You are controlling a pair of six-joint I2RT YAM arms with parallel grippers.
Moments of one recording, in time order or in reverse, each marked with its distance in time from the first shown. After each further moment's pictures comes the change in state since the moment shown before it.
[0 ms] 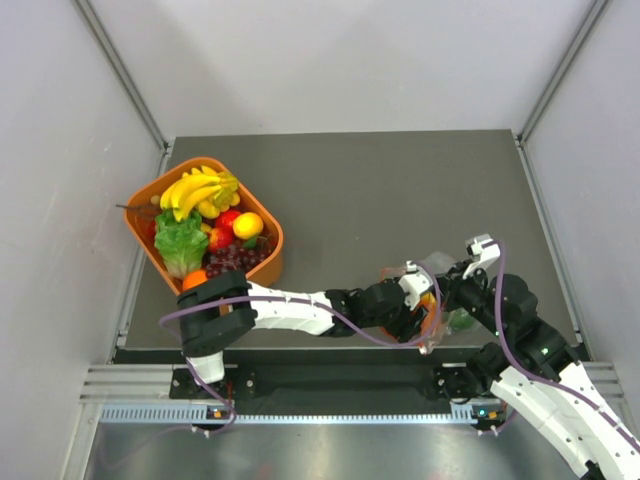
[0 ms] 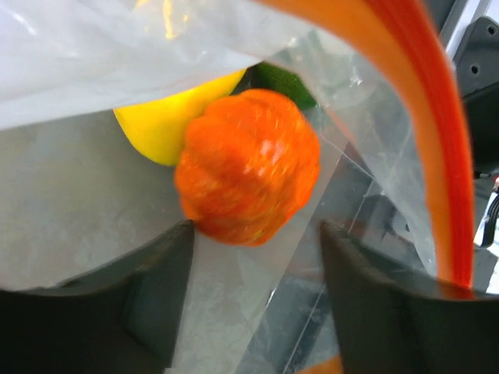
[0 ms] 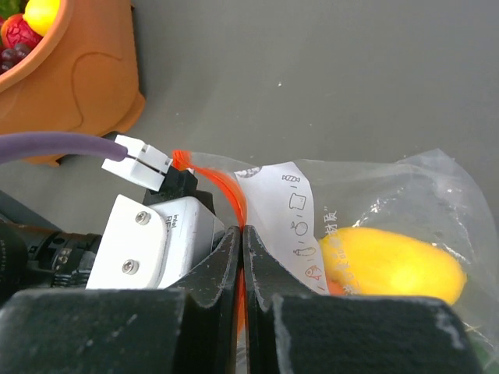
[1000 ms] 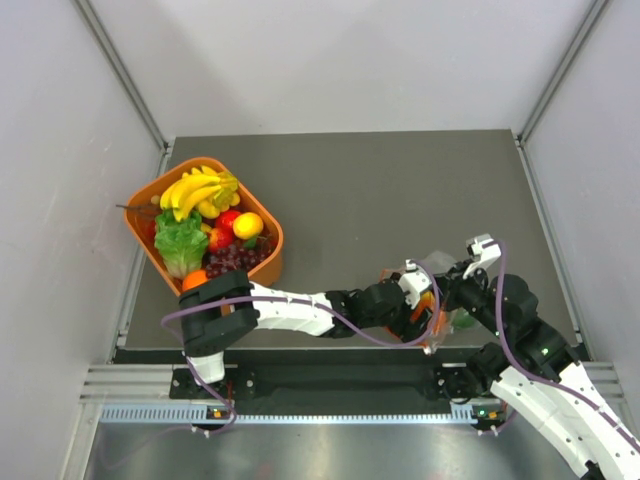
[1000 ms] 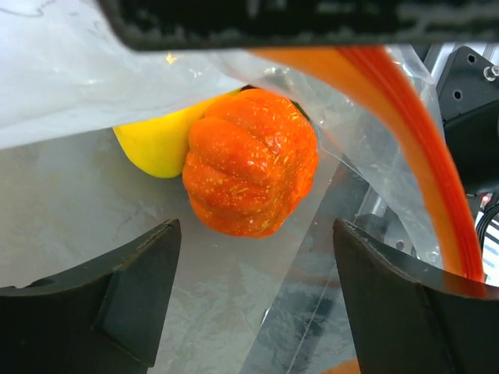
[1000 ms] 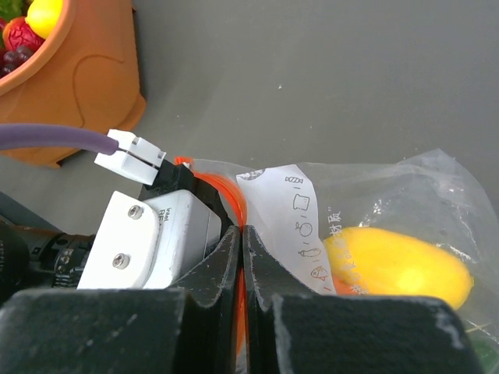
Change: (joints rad) left arm -0.001 0.011 -0.008 0.080 -0.008 -0.009; right arm 0.000 -0.002 0.000 0.005 0.008 -0.003
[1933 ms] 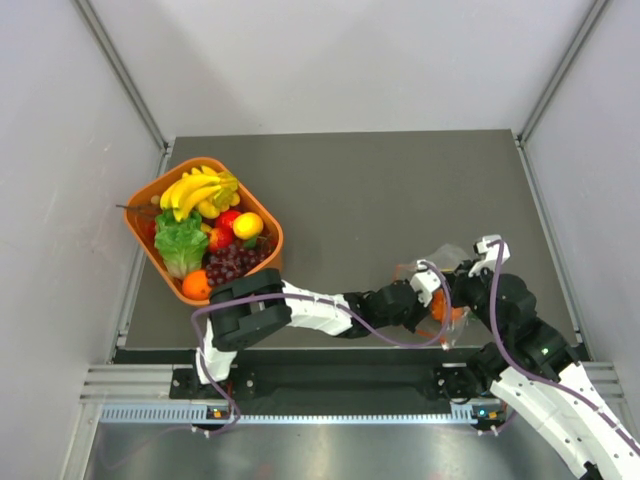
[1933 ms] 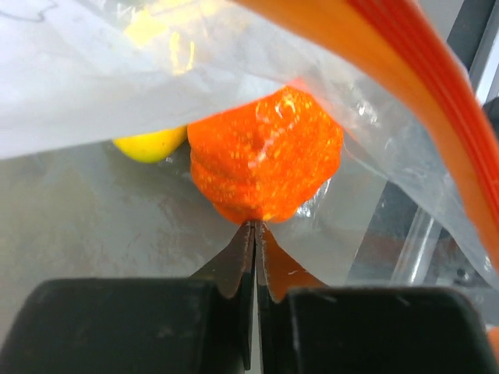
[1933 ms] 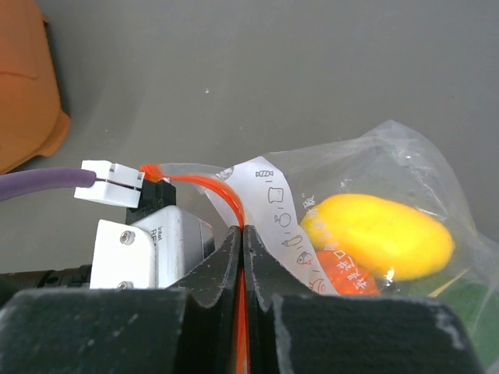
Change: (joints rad) left arm 0.003 0.180 0.092 0.164 -0.055 0.047; right arm -0.014 -0.001 -0.001 -0.049 0.172 -0.029
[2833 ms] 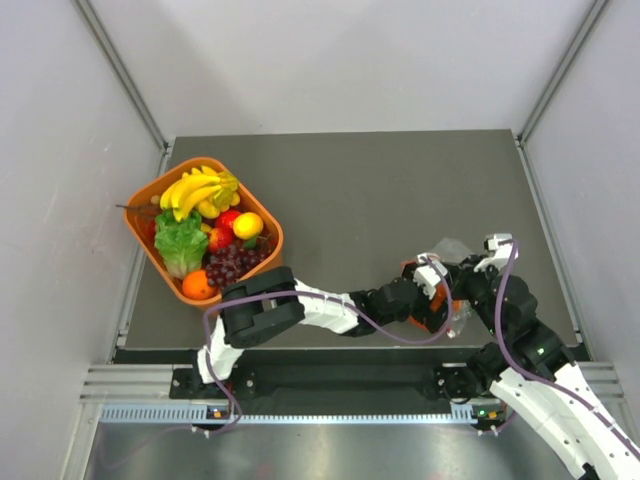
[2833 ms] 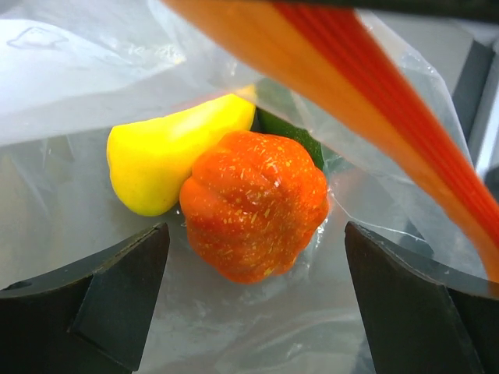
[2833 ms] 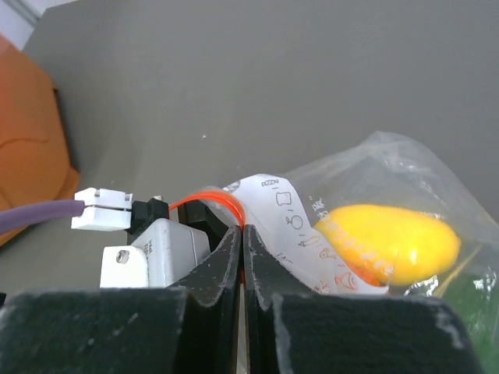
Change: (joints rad) left arm 0.012 0.056 0.022 0.163 -0.040 0.024; right arm -0.006 -0.014 -0.036 0.113 0.042 0.066
